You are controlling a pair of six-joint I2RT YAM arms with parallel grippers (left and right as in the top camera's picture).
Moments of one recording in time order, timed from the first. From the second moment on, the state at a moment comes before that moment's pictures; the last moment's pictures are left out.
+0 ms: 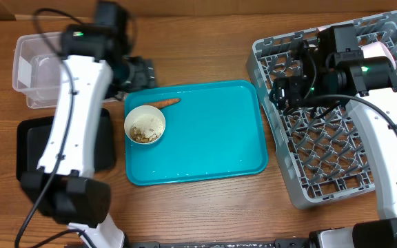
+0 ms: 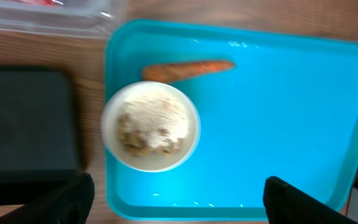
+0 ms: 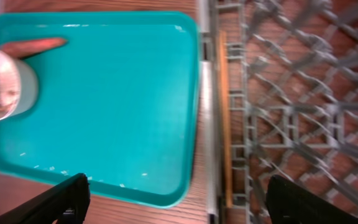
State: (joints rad) left arm -0.16 1.86 1.96 -1.44 0.03 -0.37; right arm 0.12 1.58 1.61 -1.24 -0.22 0.03
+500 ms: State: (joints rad) left arm -0.34 2.16 1.96 -1.51 0.04 -0.58; right arm 0.09 1.58 1.61 -1.25 -0.16 0.06
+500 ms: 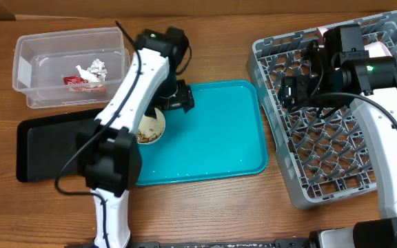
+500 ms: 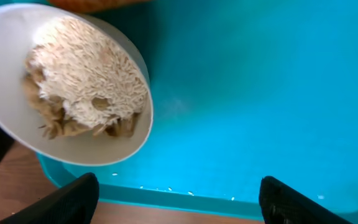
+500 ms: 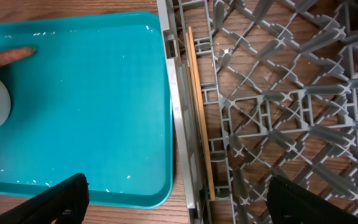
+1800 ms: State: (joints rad) left arm -0.34 2.33 1.90 -1.42 -0.04 -0.63; right arm 0.09 1.58 1.61 -1.25 -0.16 0.06
